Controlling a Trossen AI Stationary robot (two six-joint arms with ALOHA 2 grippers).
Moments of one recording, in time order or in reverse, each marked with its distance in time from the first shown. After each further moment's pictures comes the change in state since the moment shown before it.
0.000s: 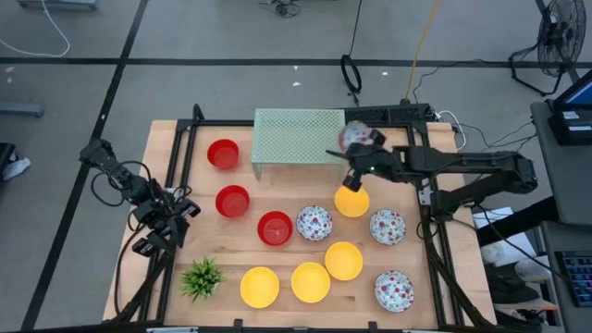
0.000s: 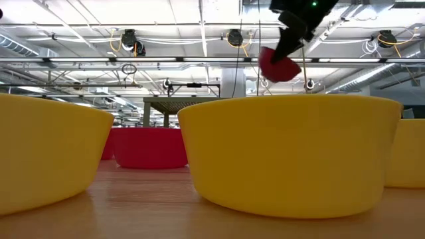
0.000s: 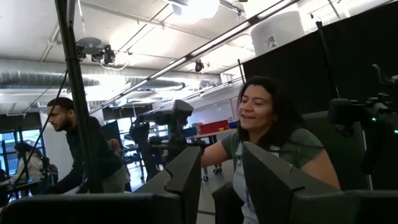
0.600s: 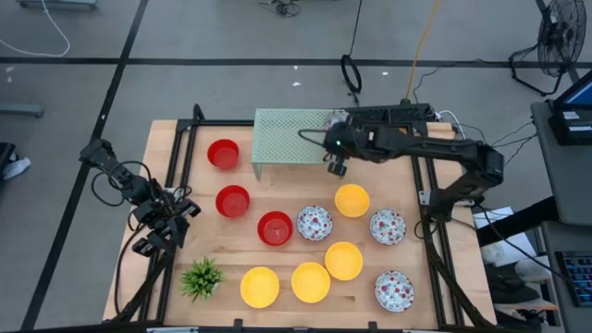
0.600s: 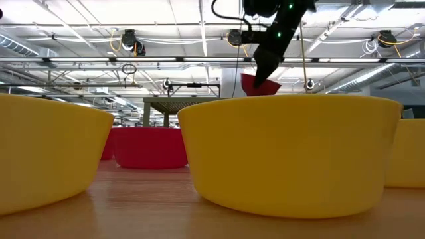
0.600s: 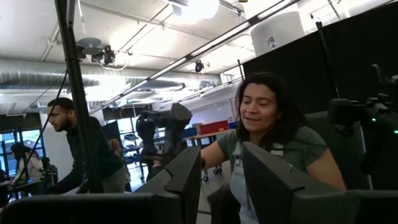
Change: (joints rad) left arm 0.000 0.000 0.000 0.000 0.000 0.000; right arm -0.215 0.298 0.209 -0.051 -0.094 -0.262
